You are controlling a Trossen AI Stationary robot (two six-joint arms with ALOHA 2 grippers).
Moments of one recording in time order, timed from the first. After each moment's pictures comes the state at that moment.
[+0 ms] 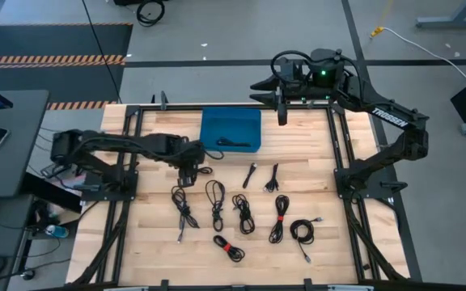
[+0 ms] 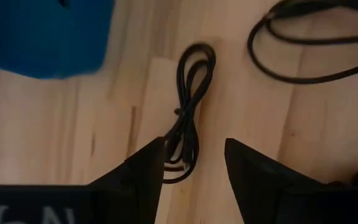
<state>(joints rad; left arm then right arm) 0.11 1.46 0.99 -0.81 -0.15 -0.01 -0.37 1.36 1.65 -0.45 -0.27 -0.08</state>
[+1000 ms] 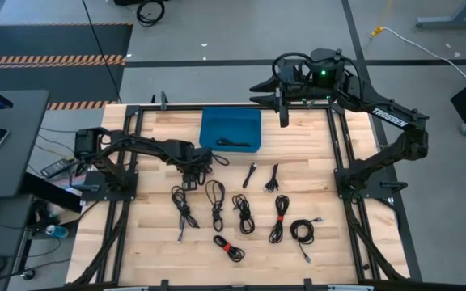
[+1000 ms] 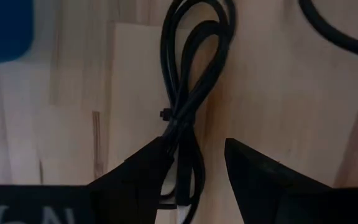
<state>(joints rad) 0.16 1.66 0.89 -0.64 -0.11 0.07 -0.37 1.36 1.65 -0.45 -0.32 -0.11</state>
